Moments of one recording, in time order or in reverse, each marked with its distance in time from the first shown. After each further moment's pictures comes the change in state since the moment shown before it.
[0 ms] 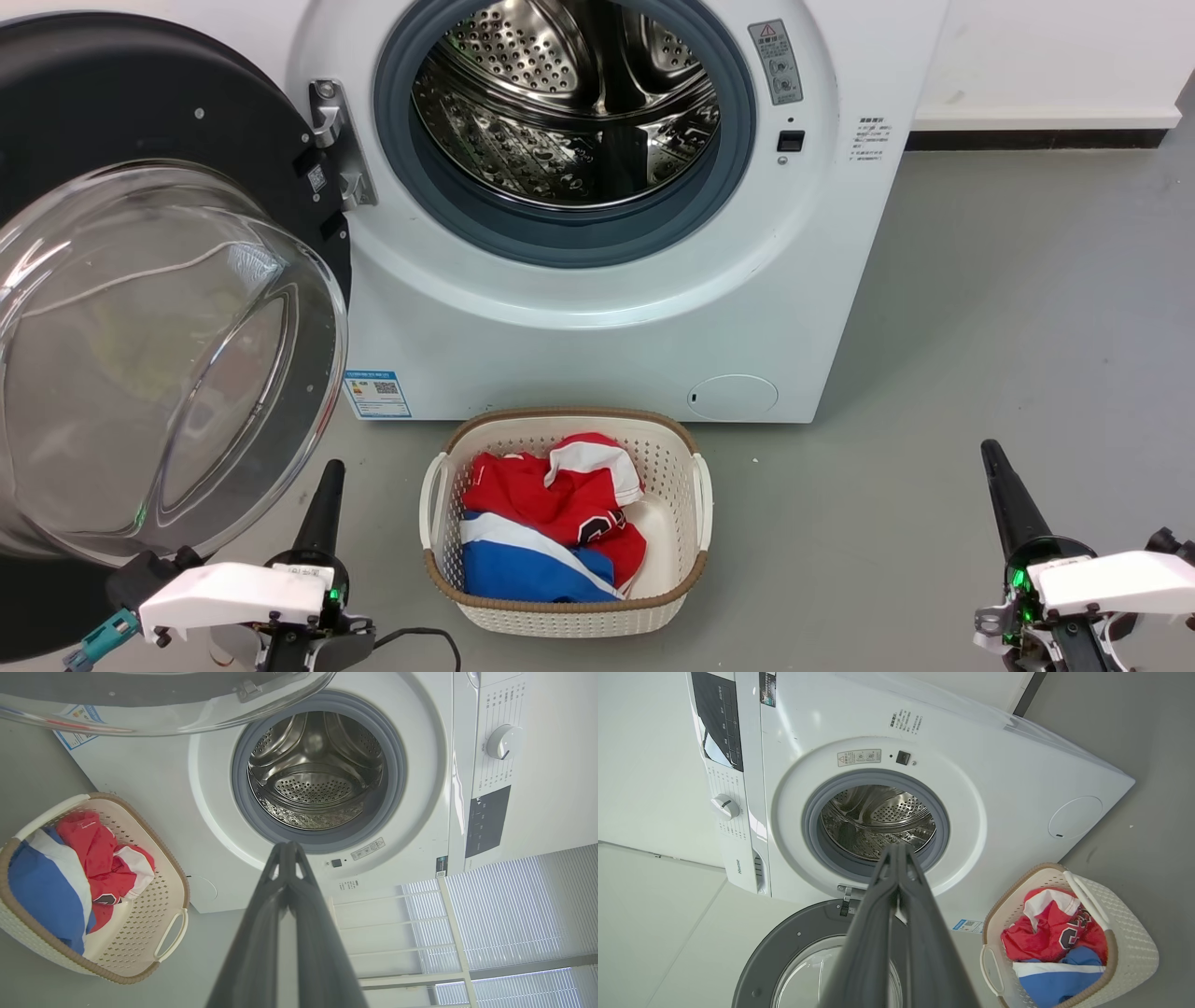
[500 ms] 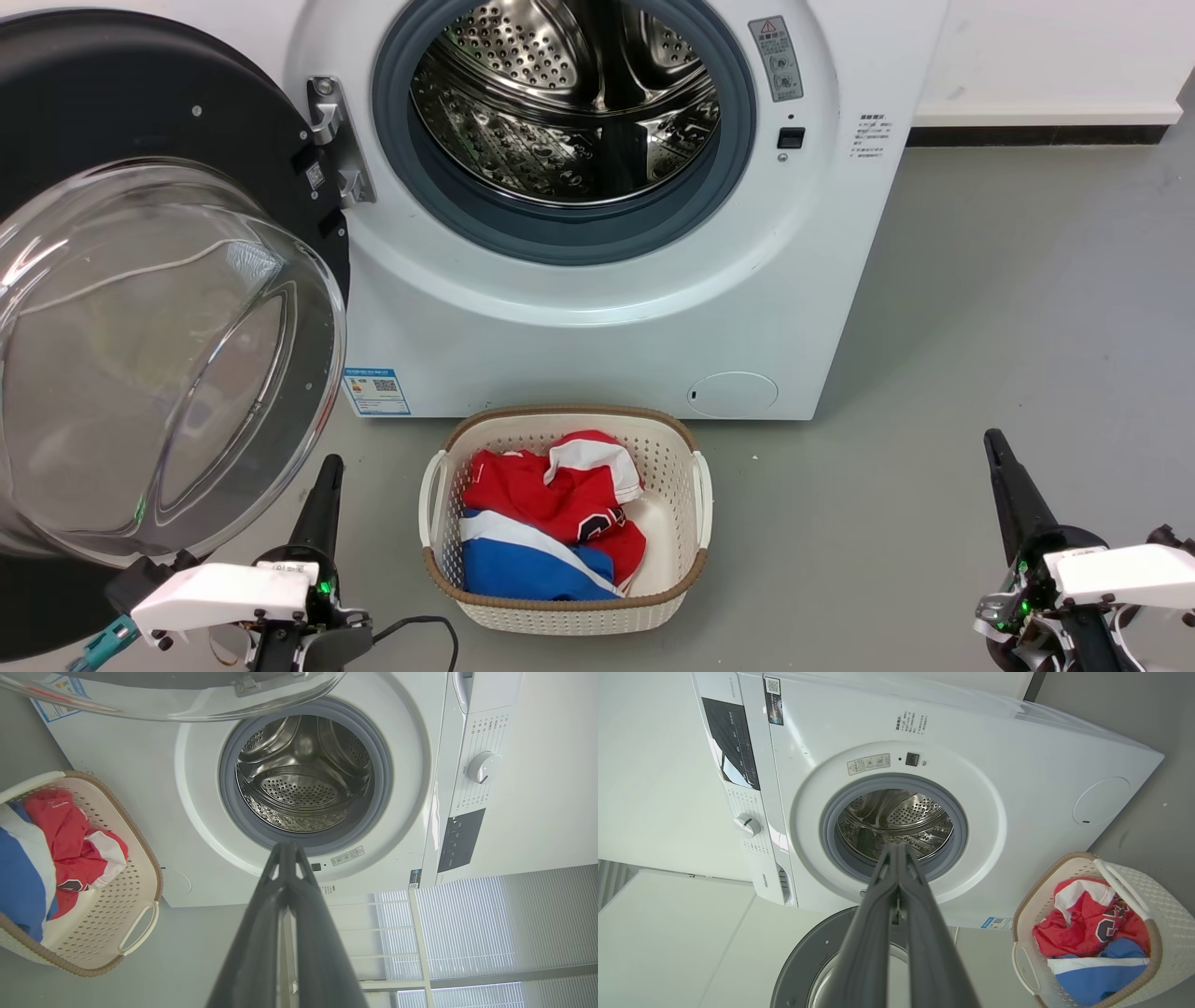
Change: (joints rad) left arm -0.005 -0.014 0.023 -0.003 -0.113 -0.009 0.031; right arm -0.018 0.000 -0.008 0.009 0.124 0.000 0.020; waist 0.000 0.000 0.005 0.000
